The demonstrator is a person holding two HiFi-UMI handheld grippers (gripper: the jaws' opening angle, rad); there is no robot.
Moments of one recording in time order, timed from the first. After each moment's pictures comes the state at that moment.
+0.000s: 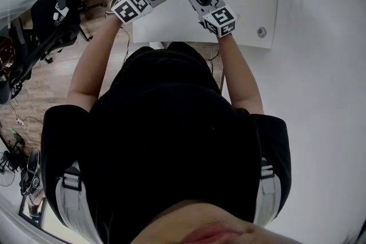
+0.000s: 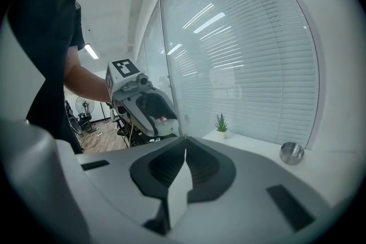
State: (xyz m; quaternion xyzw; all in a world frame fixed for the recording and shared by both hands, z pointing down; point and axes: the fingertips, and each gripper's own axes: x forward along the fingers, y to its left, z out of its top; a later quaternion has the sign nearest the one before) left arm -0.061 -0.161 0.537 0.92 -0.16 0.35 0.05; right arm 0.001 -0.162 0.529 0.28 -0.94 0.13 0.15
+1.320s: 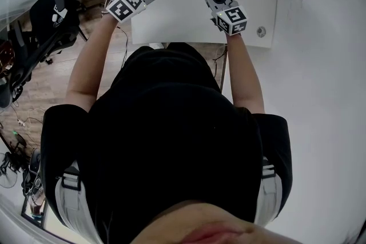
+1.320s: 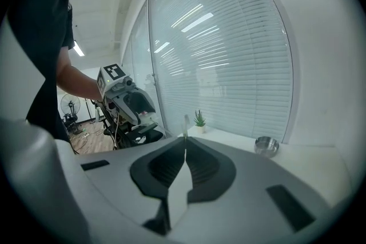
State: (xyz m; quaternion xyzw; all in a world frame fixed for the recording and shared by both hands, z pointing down) left arm -0.077 -0.180 0.545 0.91 -0.18 0.36 0.06; right arm 0.068 -0.188 0.539 0.34 -0.92 0.14 0.16
